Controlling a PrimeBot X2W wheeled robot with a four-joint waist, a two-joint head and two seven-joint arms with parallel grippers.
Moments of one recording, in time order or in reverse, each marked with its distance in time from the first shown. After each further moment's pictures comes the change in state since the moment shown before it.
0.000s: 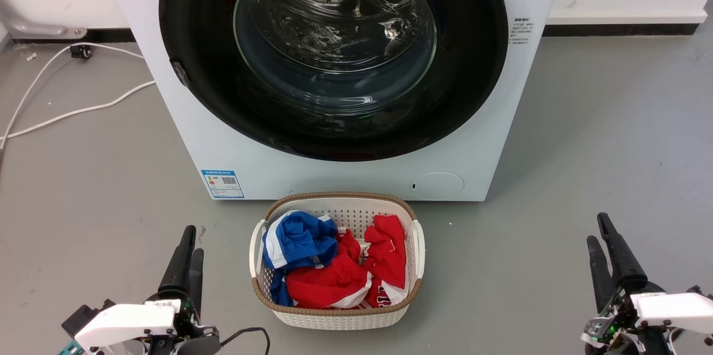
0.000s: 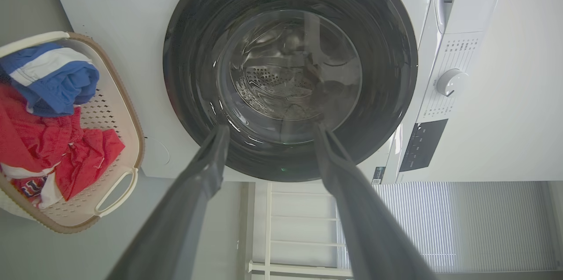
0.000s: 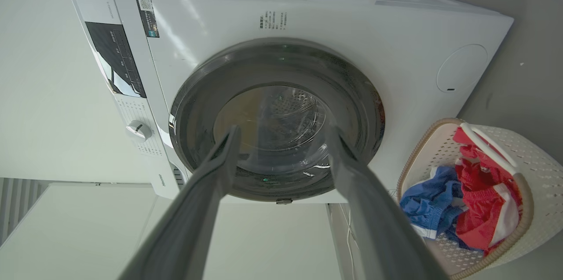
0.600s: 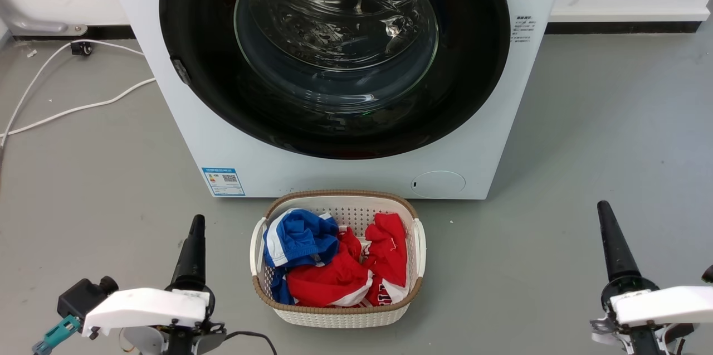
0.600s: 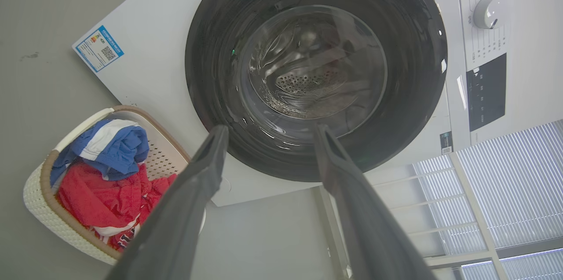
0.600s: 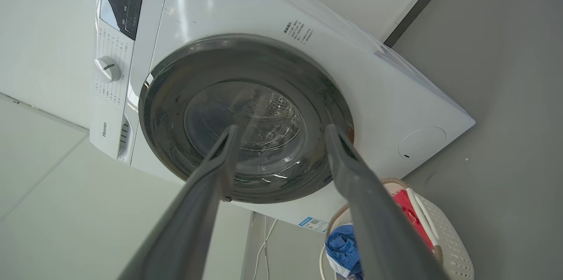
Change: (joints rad) left arm 0.013 0.000 -0.041 -0.120 0.390 0.094 -0.079; right arm 0.031 0.000 0.008 -0.139 -0.439 -0.001 -0.076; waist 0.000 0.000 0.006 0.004
